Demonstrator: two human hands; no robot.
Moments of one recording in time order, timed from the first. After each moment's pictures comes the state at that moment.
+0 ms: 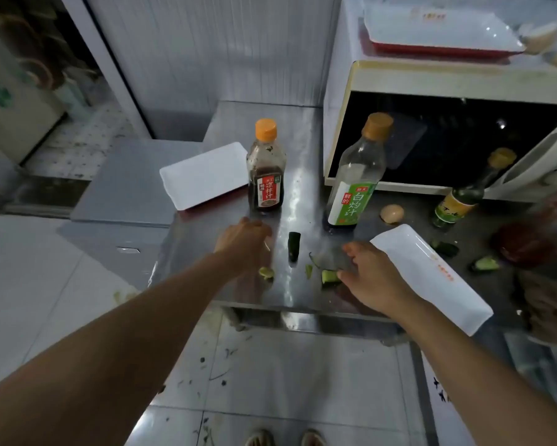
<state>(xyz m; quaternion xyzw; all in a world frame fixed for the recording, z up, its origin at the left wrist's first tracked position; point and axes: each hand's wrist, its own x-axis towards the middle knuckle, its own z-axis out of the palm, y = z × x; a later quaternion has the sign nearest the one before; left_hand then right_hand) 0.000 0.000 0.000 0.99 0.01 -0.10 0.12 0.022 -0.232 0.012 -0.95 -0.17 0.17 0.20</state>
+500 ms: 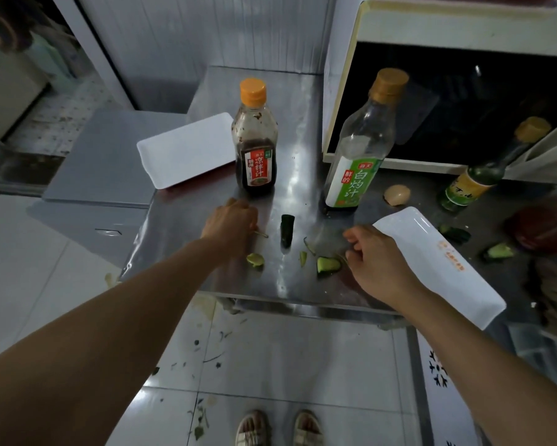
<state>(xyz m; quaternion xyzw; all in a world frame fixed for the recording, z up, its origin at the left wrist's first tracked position) 0.021 0.010 -0.039 0.99 0.02 -0.10 0.07 0.036 -0.241 -0.011 -0.95 -0.17 0.14 0.23</state>
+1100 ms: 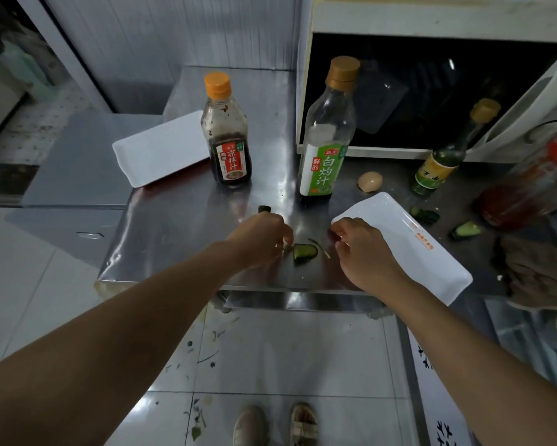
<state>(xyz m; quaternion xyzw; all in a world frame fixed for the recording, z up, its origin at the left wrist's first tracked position) 0.020 -0.065 -0.030 0.97 -0.12 -0.14 0.15 0.025 -0.261 -0.008 -0.96 -0.14 0.12 0.22</state>
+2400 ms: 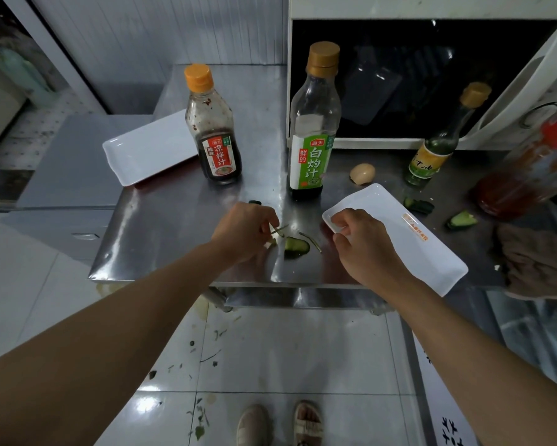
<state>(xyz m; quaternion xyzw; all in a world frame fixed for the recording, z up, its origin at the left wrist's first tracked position) 0.014 -0.067 -0.031 0.97 -0.02 -0.07 0.22 0.021 -0.274 -0.004 -0.96 -0.13 0.08 0.25</state>
